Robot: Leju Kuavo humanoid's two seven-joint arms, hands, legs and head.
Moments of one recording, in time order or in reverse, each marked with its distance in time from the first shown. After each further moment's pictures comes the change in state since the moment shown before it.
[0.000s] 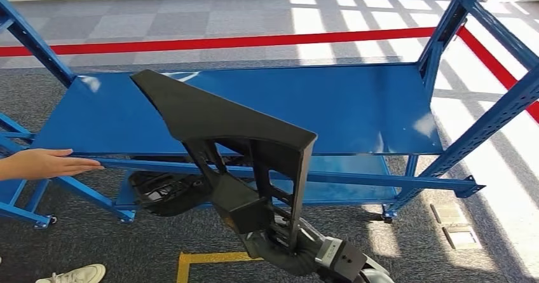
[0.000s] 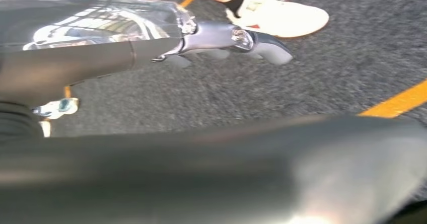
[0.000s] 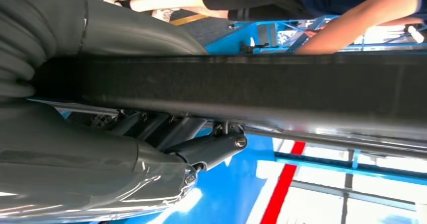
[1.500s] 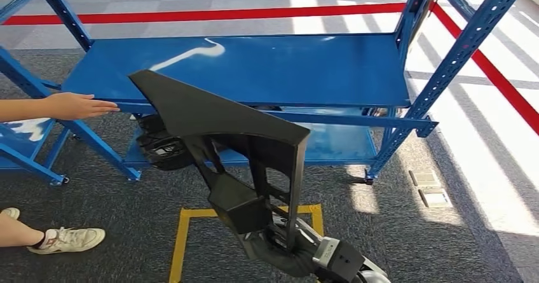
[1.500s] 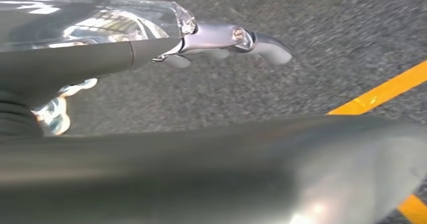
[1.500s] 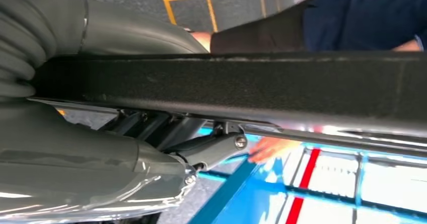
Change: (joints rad) left arm -0.006 -0.001 0.000 0.001 -0.003 -0.006 -0.011; right arm 0.016 0.011 -0.005 -0.002 0.004 -0.003 0.014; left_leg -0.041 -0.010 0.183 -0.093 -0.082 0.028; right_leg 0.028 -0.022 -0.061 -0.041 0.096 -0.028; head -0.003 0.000
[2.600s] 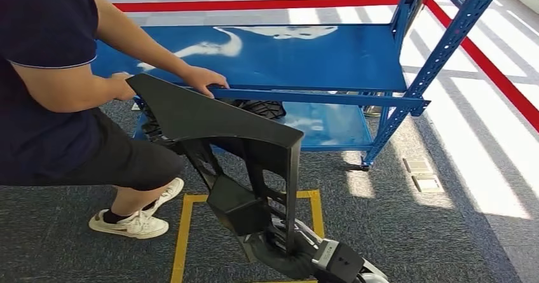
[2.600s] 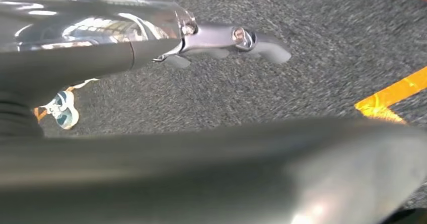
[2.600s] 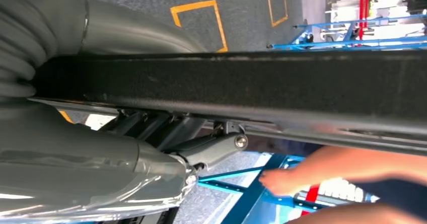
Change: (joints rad) left arm 0.005 -0.006 -0.003 0.000 -0.008 0.000 0.003; right arm 0.014 0.002 -0.006 -0.006 0.002 0.000 0.004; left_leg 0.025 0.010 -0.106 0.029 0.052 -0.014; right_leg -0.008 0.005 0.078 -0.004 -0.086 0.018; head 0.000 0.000
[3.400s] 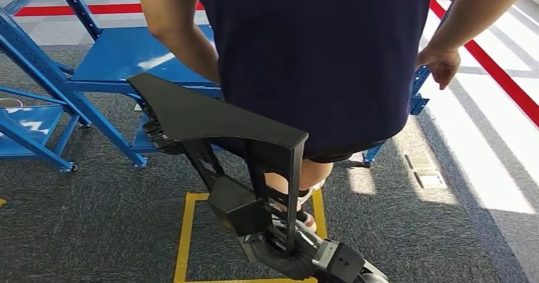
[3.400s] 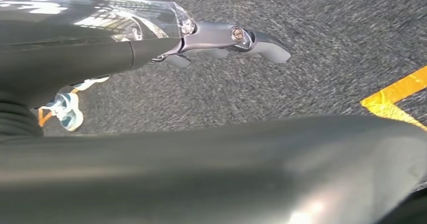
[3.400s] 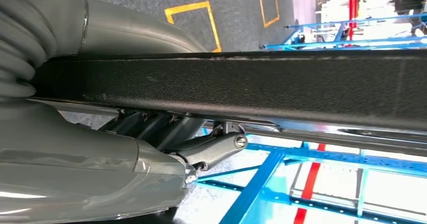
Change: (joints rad) left arm 0.001 -0.001 -0.001 0.000 -0.008 0.000 0.000; right arm 0.003 0.004 0.000 -0.004 0.010 0.000 0.000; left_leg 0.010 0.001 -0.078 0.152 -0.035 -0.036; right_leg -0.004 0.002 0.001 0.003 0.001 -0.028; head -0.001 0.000
